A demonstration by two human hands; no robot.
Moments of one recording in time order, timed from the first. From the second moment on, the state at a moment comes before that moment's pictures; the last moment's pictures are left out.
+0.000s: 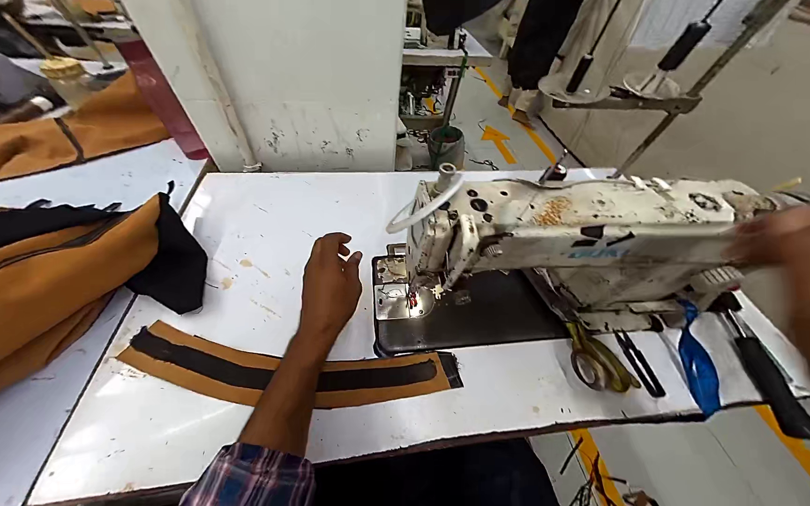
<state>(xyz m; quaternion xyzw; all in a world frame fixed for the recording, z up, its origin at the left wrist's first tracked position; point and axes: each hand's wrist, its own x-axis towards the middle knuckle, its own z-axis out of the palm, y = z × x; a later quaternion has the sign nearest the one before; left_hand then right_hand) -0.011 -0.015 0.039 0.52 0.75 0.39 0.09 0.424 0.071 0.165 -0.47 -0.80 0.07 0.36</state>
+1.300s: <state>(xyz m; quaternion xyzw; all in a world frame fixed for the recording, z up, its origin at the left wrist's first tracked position) 0.070 -0.121 -0.024 0.72 0.62 0.31 0.12 0.312 -0.090 -0.047 -0.28 -0.87 0.24 0.32</state>
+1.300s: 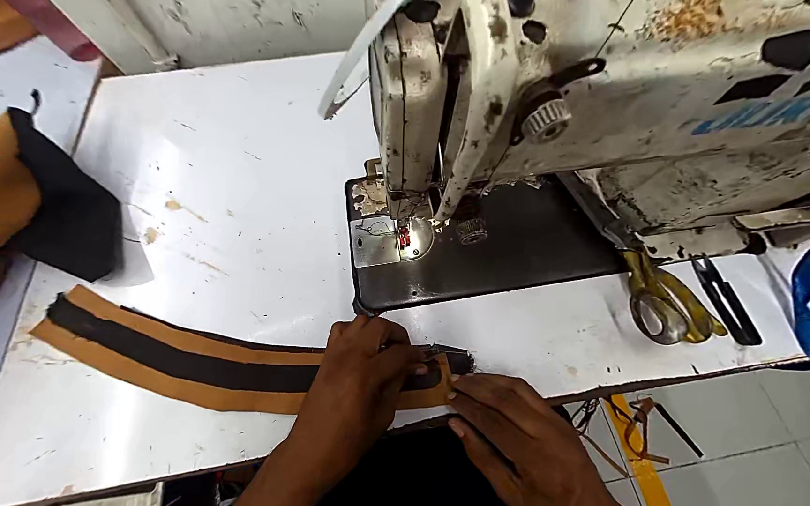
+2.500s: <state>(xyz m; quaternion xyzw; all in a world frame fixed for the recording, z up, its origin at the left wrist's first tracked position) 0.044 -0.141 -0.004 0.88 0.37 0.29 -0.02 0.305 -0.091 -0.026 -0.33 -0.83 0.22 0.40</state>
